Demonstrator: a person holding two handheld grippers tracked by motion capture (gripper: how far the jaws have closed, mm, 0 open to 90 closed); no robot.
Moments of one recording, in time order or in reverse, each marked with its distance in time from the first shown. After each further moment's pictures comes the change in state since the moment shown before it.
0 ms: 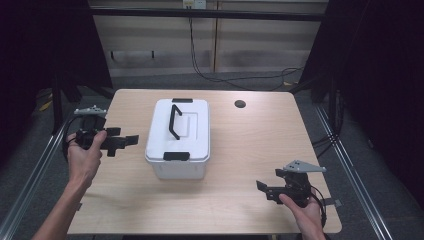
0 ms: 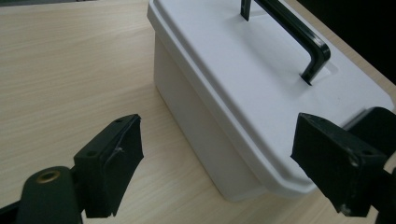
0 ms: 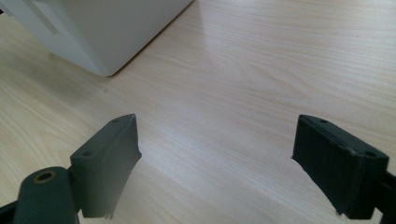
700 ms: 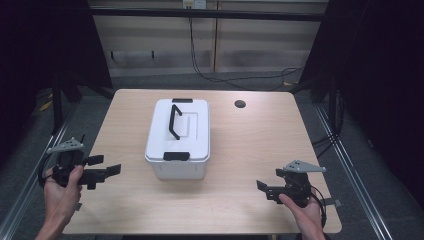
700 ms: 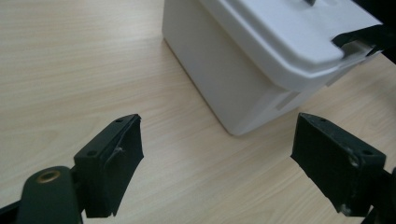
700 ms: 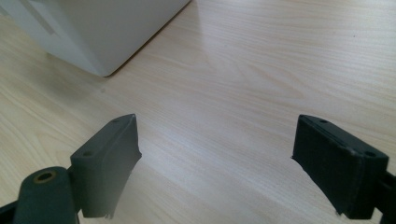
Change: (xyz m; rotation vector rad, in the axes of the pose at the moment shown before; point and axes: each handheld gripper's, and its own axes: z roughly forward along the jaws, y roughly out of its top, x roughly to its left) left arm 0.005 -0.081 -0.032 -0.026 0.030 -0.021; right arm 0.000 0.000 0.000 0.001 -0.009 0.001
